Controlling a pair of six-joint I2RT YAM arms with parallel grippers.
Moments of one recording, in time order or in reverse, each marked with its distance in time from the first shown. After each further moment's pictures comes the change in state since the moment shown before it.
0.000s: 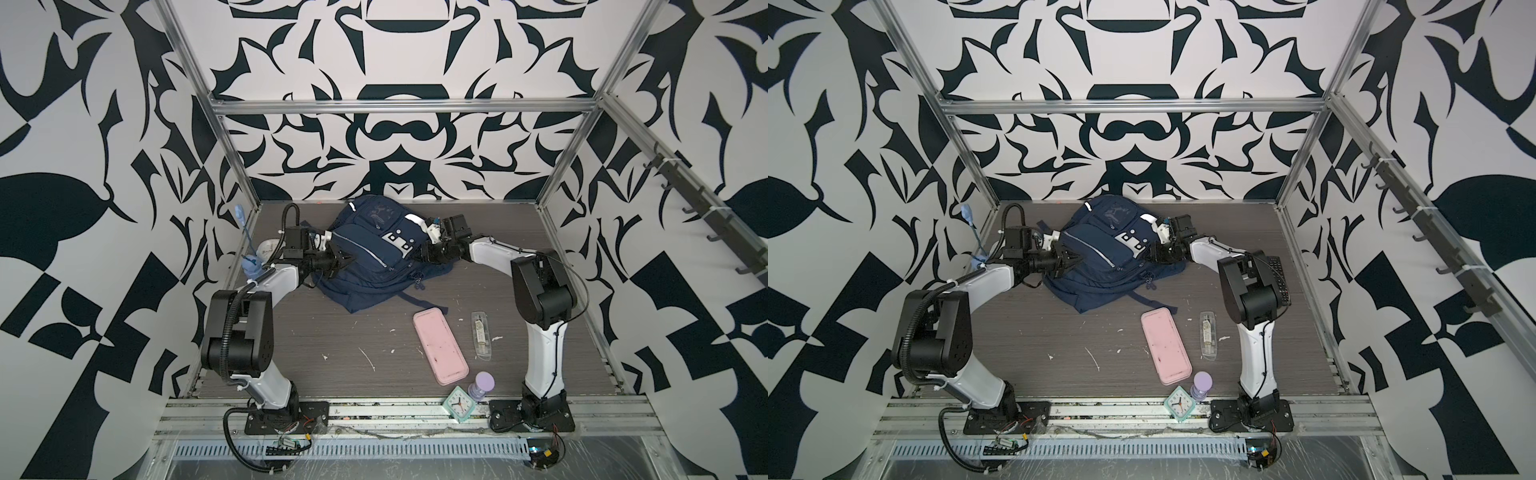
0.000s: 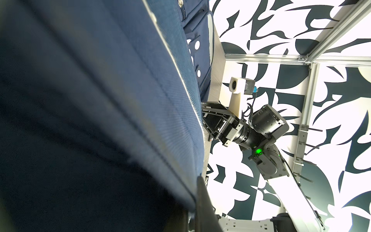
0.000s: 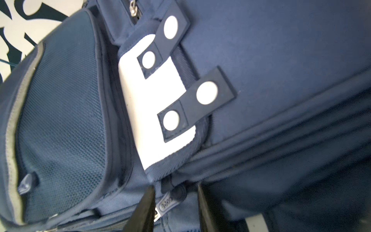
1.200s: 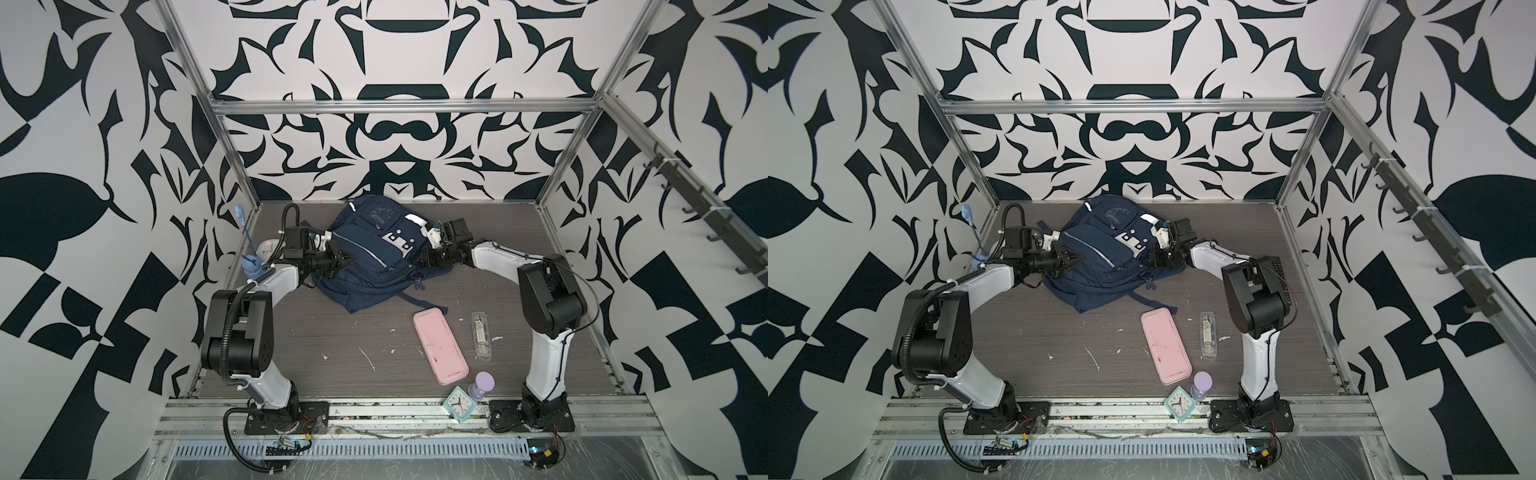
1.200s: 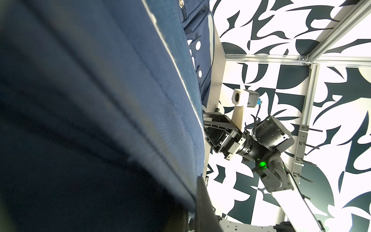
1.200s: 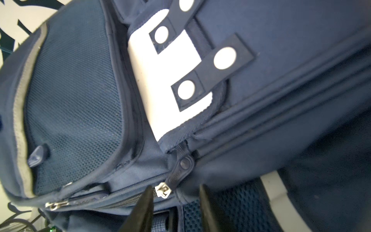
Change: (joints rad) left arm 0.000 0.001 0.000 0.000 0.000 0.000; right arm 0.030 -0.100 -0.096 -0.008 0.053 -0.008
